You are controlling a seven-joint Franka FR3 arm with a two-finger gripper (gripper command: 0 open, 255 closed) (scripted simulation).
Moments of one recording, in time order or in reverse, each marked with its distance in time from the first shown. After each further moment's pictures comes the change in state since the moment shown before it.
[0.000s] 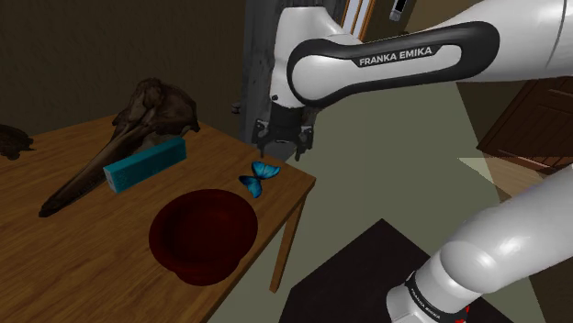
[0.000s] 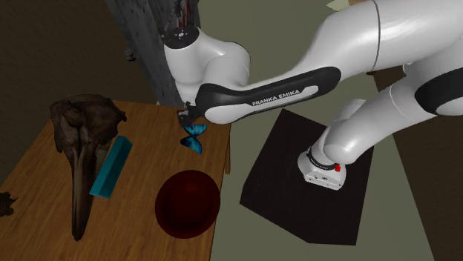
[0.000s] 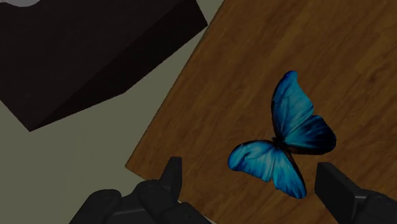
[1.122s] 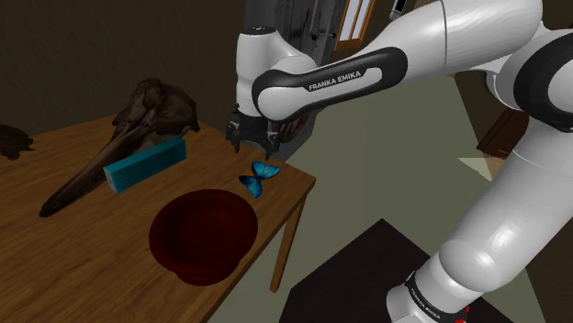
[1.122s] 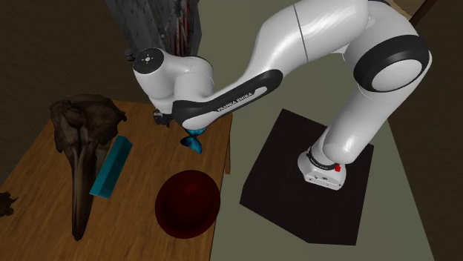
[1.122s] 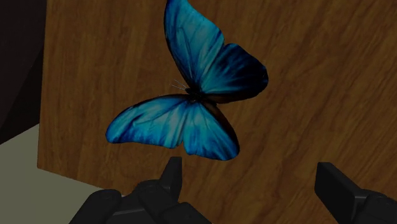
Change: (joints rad) arm -0.021 0.350 0.071 0.206 -0.314 0.122 0.433
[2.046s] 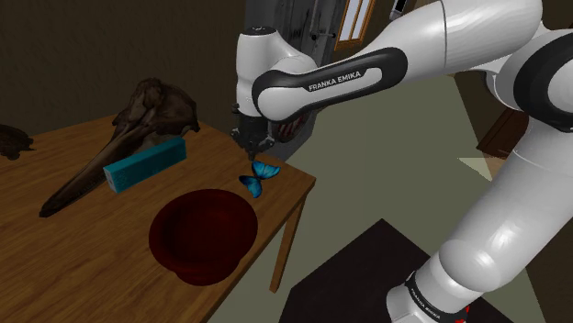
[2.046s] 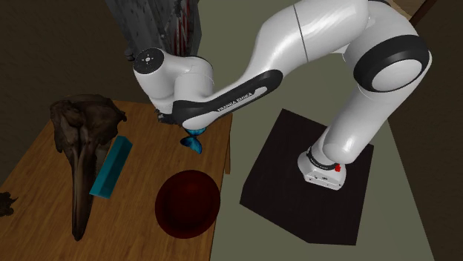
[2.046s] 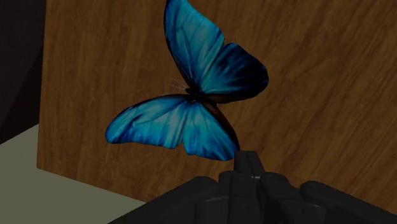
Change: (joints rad) arm 0.000 0.000 0.000 -0.001 0.000 0.002 0.000
